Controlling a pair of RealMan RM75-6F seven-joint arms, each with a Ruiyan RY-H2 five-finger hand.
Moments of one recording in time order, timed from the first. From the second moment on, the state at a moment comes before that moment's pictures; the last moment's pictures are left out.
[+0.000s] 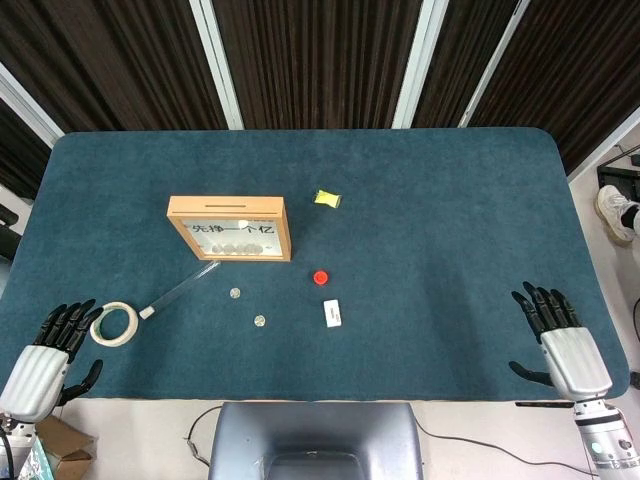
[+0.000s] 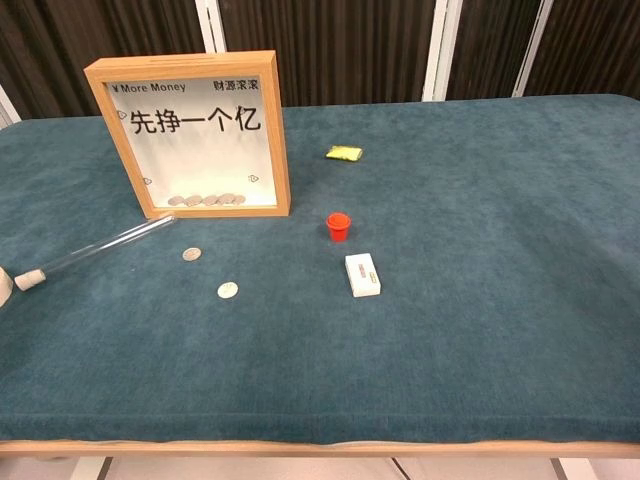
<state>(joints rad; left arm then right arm) -0.13 -1.14 0.04 -1.51 1.70 1.56 -0.13 0.11 -1.12 0.01 -1.60 -1.59 1.45 -0.06</state>
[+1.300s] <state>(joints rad) -0.40 -1.76 -0.16 -1.15 1.52 1.24 0.10 0.10 -1.09 0.01 -1.60 -1.58 1.46 0.00</state>
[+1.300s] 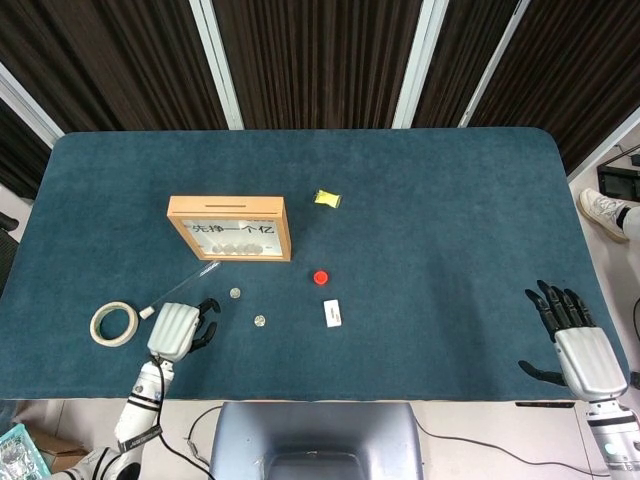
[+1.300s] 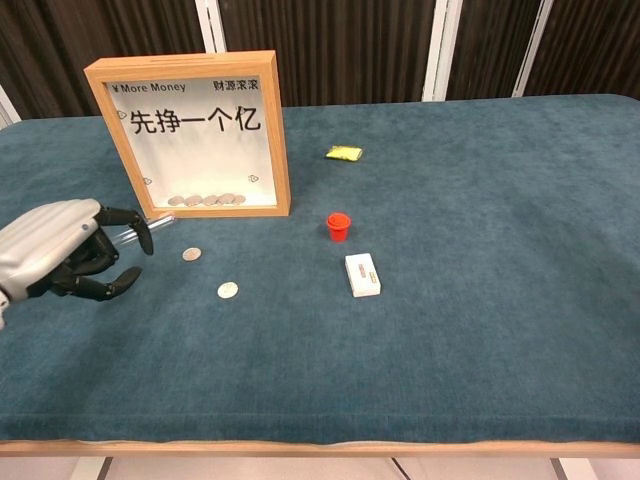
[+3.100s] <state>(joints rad) -0.57 -2.04 -0.27 -0.89 1.26 1.18 0.39 0.10 -1.08 0.01 -1.61 -1.57 1.44 0.01</state>
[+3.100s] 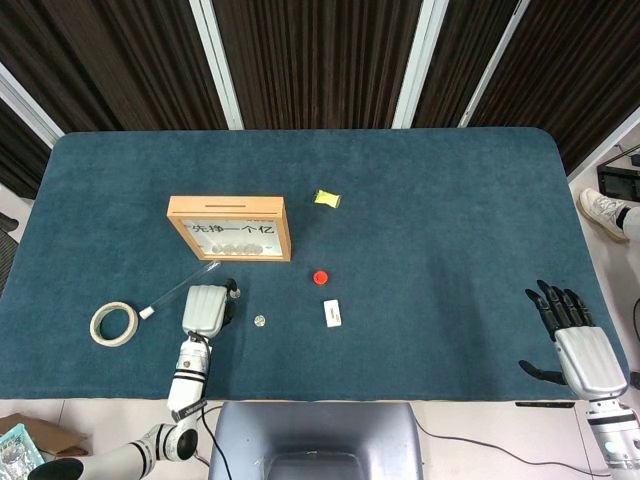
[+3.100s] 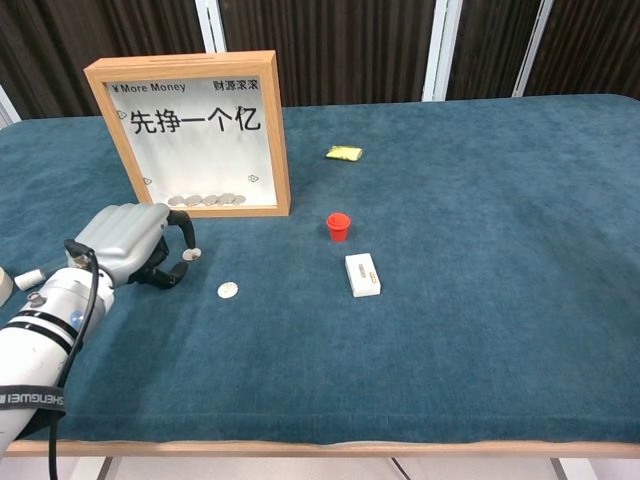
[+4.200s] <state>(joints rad) -0.59 -2.04 -0.26 -0.88 1.21 1.15 0.41 0.09 -1.07 0.01 -1.61 -1.56 1.44 0.02</state>
